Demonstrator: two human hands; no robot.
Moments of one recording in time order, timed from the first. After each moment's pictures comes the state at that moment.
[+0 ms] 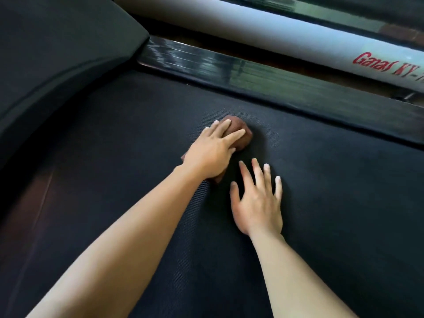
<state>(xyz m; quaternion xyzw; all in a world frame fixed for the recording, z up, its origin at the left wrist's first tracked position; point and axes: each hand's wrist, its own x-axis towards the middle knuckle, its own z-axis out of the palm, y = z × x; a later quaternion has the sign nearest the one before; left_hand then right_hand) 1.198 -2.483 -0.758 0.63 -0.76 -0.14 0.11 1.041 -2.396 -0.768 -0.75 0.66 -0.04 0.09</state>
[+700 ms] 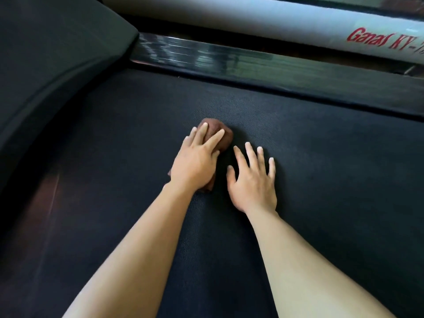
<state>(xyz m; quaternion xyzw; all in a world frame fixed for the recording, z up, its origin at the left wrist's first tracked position) 1.194 -2.421 -0.762 0.69 -0.69 -0.13 0.15 1.038 -2.395 -0.771 -0.75 0.65 -0.06 0.10</state>
